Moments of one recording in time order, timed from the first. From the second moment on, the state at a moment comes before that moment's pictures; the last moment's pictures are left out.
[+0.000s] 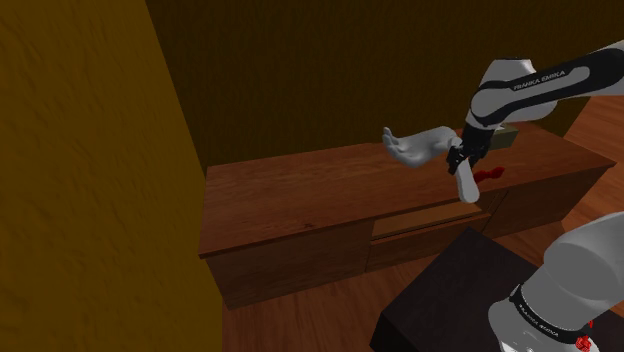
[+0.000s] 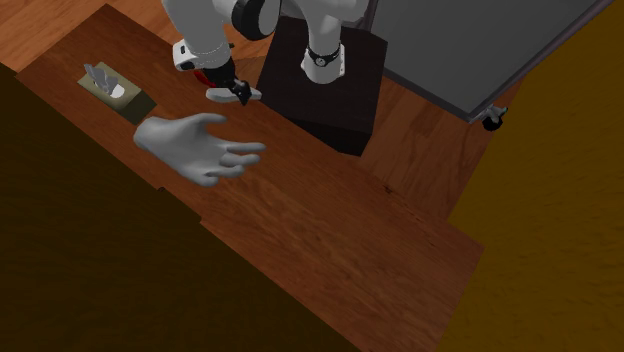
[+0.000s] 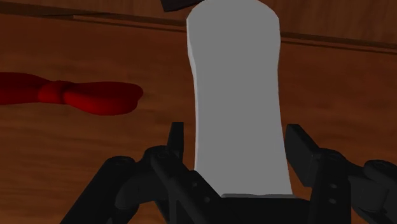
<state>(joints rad) -0.30 -0.40 -0.25 -2.61 -0.10 2.21 -0.16</state>
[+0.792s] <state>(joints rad) -0.30 -0.38 -0.27 -2.64 -0.10 2.31 -0.16</state>
